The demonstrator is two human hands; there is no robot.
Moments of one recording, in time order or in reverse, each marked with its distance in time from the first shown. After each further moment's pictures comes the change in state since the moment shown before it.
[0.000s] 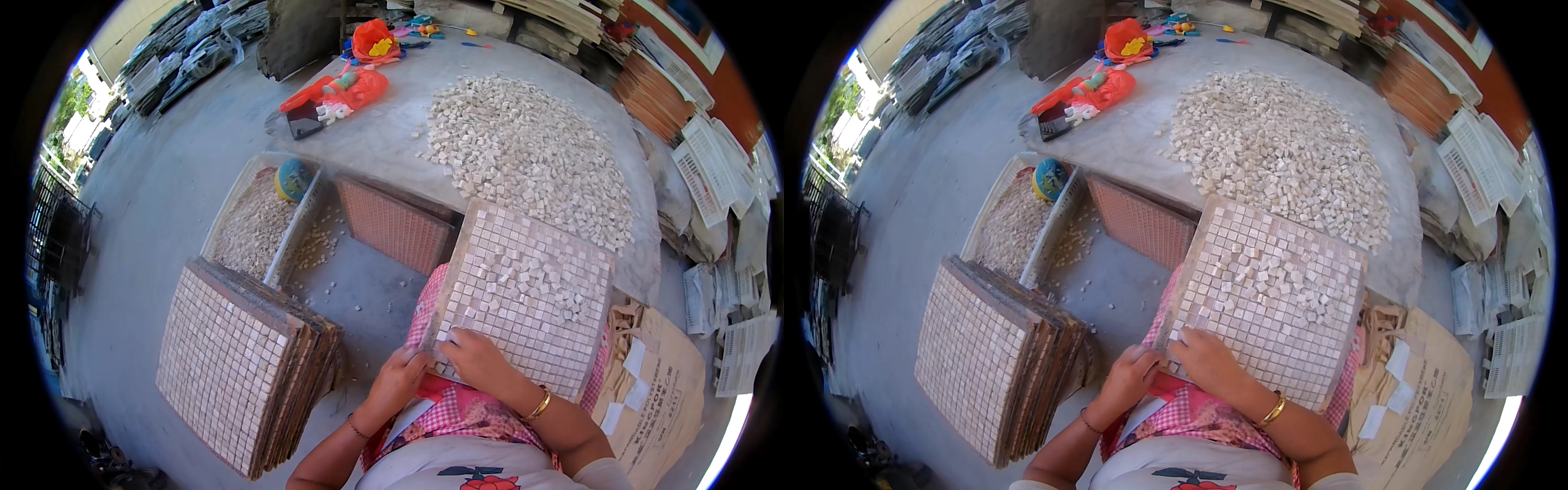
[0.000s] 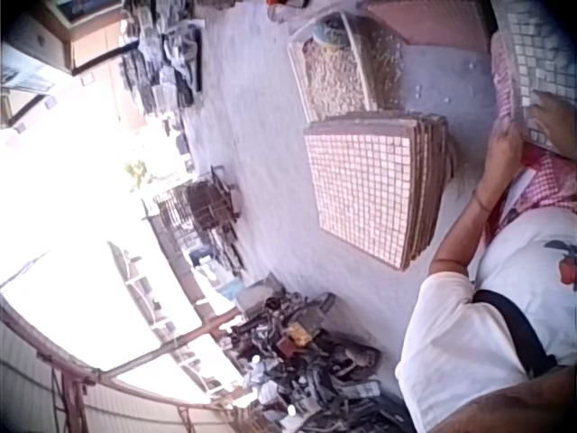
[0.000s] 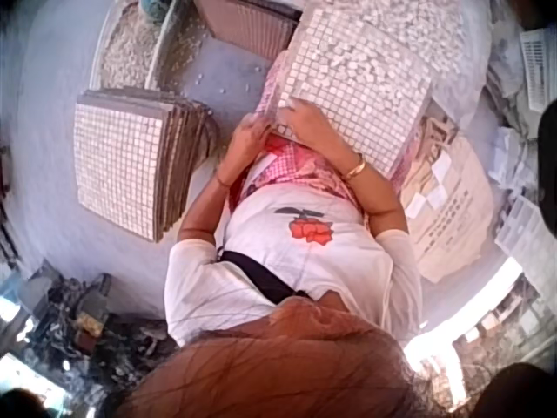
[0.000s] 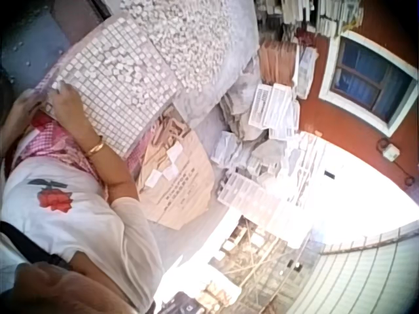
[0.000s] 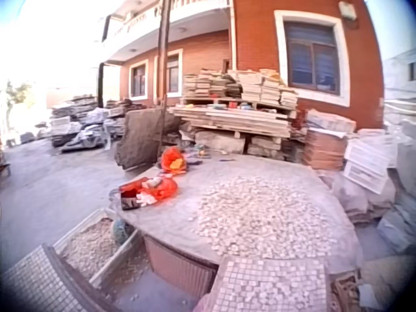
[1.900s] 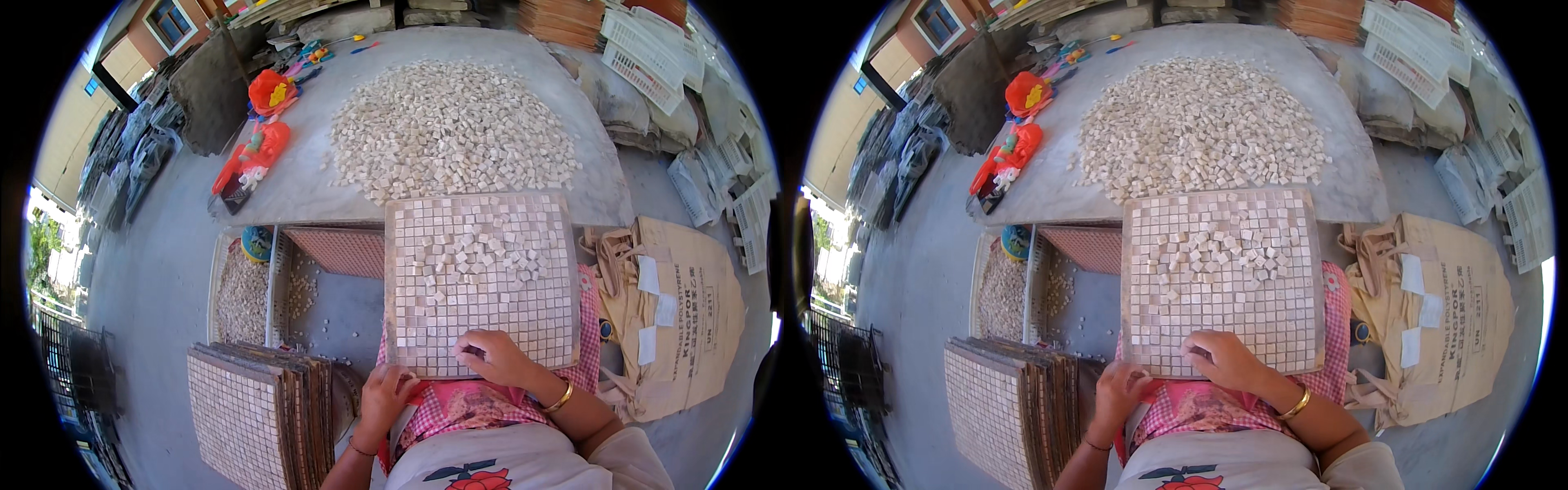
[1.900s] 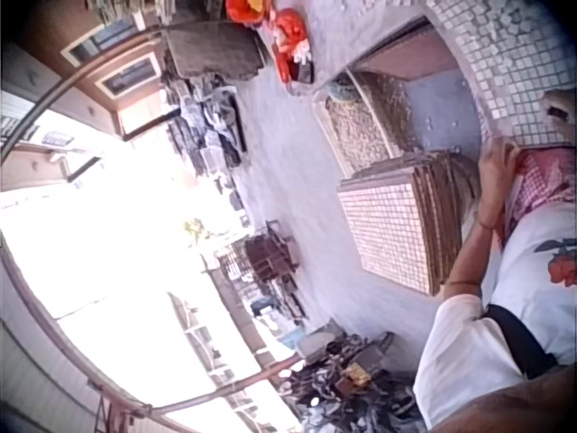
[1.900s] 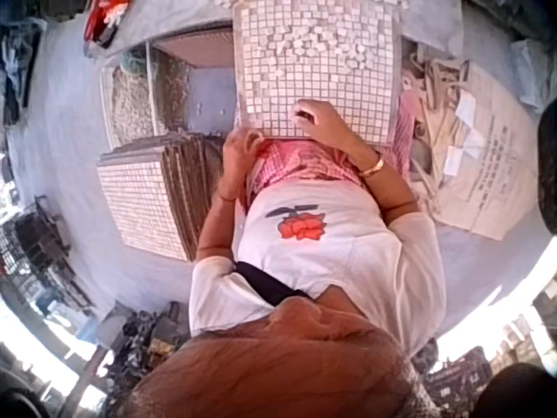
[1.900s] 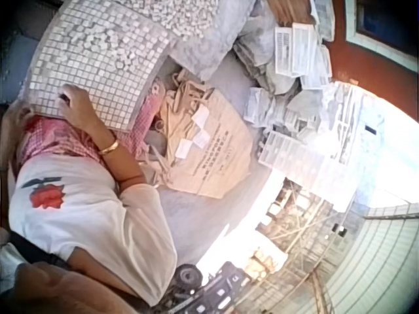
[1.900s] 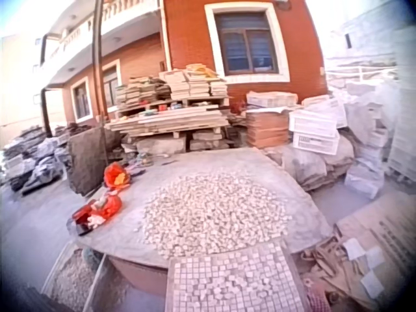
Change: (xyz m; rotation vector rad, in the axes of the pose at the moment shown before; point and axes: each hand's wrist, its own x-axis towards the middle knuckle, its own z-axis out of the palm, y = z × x) left_hand 0.003 0.019 0.008 0.135 -0.135 -0.041; right_hand -0.080 0.011 -0.039 0.619 0.242 0.366
